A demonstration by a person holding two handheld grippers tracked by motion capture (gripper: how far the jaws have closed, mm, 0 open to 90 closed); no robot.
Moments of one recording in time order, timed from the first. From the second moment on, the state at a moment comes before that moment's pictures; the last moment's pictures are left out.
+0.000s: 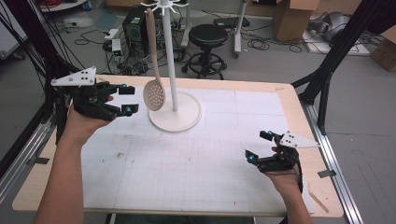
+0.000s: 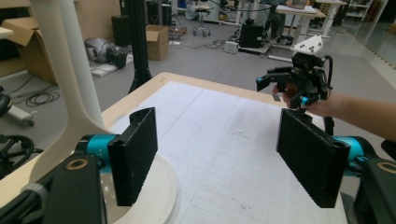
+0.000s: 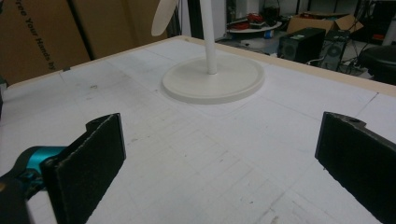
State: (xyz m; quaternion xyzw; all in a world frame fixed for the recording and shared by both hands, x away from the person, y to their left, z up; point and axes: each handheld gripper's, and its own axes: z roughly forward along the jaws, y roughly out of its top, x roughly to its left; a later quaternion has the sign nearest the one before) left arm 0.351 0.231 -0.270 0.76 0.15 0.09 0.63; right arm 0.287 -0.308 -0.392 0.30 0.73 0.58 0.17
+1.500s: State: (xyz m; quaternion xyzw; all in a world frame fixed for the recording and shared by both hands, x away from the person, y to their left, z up) left arm 0.318 0.240 -0.367 0.76 0.21 0.13 0.61; right arm 0.289 -0.309 -0.395 0.30 0.73 0.58 0.17
